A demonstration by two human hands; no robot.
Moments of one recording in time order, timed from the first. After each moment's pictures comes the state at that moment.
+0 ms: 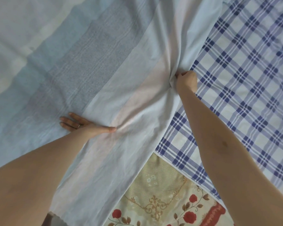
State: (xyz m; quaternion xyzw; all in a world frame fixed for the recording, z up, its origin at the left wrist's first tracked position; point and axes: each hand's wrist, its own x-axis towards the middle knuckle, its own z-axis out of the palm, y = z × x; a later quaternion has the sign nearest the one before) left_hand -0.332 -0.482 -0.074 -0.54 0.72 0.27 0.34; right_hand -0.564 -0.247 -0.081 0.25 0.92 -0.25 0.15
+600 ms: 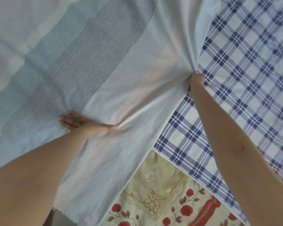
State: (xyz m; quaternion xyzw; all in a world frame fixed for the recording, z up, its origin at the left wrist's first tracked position) left_hand -0.336 -0.480 -0.067 -0.54 0.71 0.27 0.35; right_hand -0.569 -0.211 -0.062 0.38 0.78 -0.47 0.18
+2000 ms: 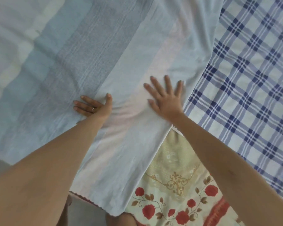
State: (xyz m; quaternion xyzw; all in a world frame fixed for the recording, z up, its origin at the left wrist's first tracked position) left_hand -0.317 -0.498 -0.081 -0.45 0.77 0.26 0.37; right_hand -0.382 -0.275 -0.112 -0.31 0.93 0.07 0.18
